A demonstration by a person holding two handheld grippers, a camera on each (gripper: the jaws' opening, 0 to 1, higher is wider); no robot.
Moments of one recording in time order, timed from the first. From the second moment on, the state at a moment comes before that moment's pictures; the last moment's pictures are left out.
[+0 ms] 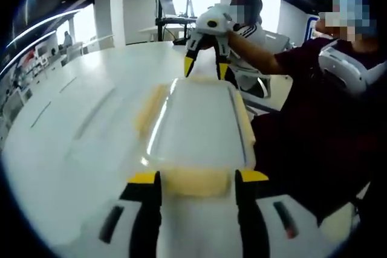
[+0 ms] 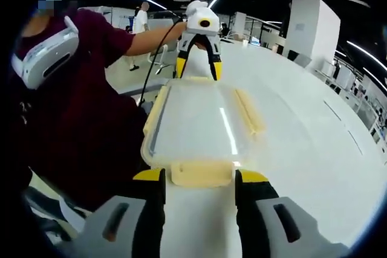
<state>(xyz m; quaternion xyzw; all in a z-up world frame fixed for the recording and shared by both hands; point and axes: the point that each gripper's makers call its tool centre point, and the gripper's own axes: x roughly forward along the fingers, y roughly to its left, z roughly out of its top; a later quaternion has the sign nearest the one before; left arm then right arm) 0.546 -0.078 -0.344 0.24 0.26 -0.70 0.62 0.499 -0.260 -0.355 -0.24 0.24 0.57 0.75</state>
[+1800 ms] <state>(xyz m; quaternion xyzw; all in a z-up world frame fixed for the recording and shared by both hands) 0.547 -0.073 -0.351 0.30 0.28 -0.71 0.56 0.501 -0.258 -0.354 -0.24 0.23 0.58 0.74</state>
